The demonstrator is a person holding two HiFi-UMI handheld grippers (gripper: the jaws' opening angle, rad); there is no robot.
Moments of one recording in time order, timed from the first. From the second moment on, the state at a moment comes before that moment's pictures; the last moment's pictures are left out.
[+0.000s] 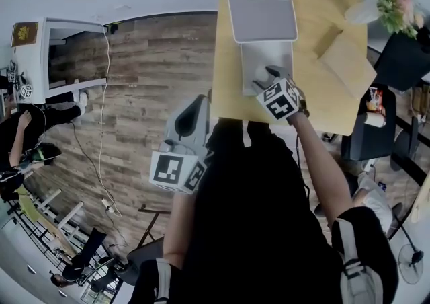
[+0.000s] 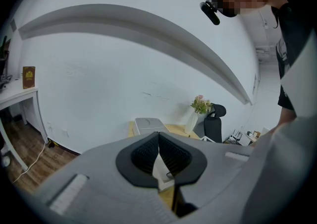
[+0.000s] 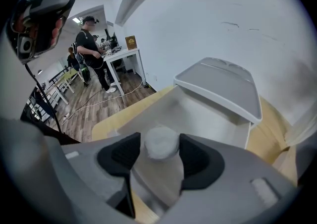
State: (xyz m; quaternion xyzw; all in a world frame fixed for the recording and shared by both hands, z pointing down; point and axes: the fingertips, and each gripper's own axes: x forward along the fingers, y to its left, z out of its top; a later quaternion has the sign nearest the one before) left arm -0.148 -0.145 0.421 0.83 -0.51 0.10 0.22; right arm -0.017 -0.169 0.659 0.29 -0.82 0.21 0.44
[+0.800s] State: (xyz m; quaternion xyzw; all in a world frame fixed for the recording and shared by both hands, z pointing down) left arm -0.163 -0.134 0.411 0.82 -0.53 0.09 0.21; right arm -0.013 -0.172 0.659 0.31 -0.81 0.22 0.45
